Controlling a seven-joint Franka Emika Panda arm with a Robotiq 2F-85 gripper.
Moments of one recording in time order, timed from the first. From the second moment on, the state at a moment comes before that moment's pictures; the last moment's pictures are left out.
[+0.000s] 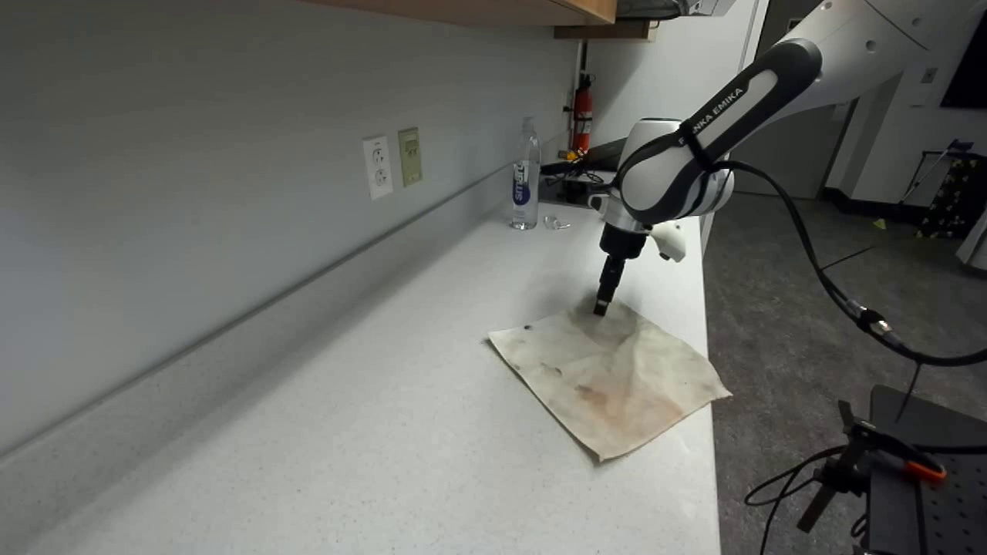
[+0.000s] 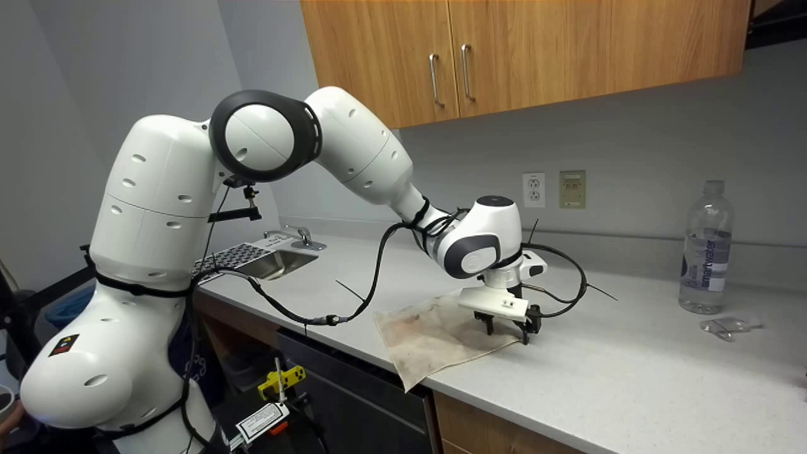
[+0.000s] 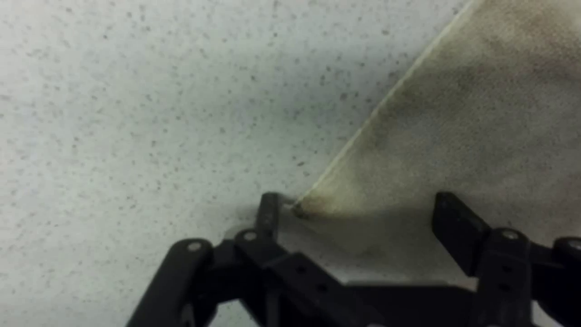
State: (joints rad) arm -0.28 0.56 0.08 -1.94 0.09 2.61 -0.62
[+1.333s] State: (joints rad) arm -0.10 0.46 -0.05 -1.99 -0.24 2.69 -0.37
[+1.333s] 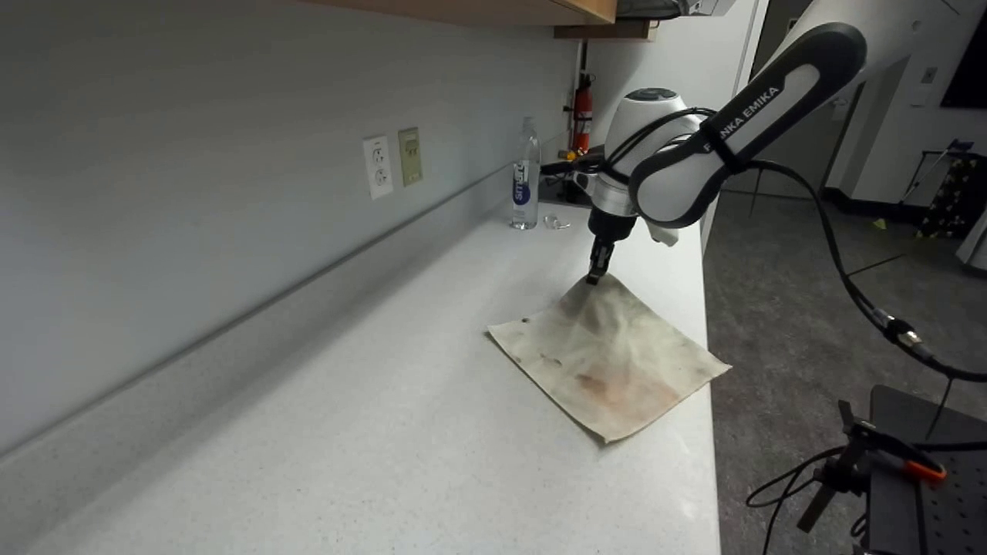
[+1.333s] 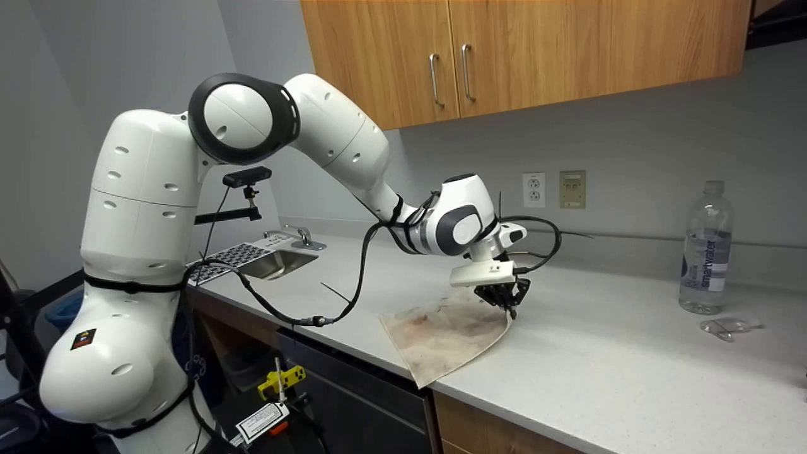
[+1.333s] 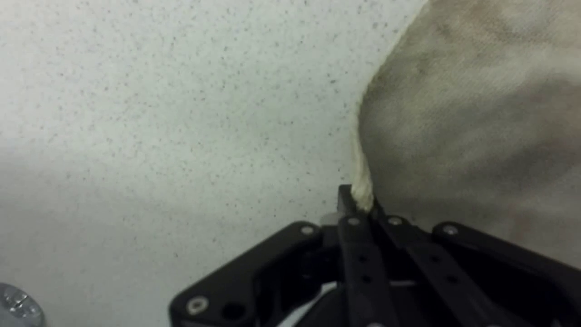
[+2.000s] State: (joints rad) arm -0.02 0.29 0.00 -2.14 -0.32 2.64 -0.33
